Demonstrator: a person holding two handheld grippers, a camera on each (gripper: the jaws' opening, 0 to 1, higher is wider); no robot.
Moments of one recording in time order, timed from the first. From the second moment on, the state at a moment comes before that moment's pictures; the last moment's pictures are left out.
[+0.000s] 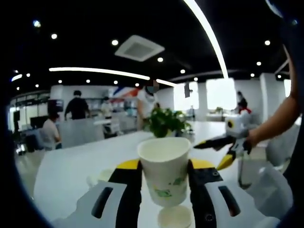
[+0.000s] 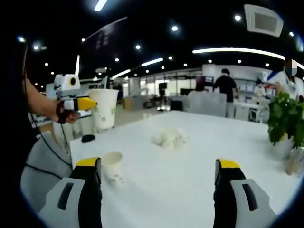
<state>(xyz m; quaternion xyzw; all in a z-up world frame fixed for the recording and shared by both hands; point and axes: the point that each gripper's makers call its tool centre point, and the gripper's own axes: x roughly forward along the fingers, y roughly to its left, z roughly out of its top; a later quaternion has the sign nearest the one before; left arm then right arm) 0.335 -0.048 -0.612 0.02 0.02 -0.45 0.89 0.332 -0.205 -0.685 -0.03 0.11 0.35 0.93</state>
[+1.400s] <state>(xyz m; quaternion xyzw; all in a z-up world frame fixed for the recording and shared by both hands) 0.336 -0.052 -0.708 0.02 0.07 -0.43 0.90 0.328 -0.213 -0.692 -0.02 0.12 0.35 0.93</state>
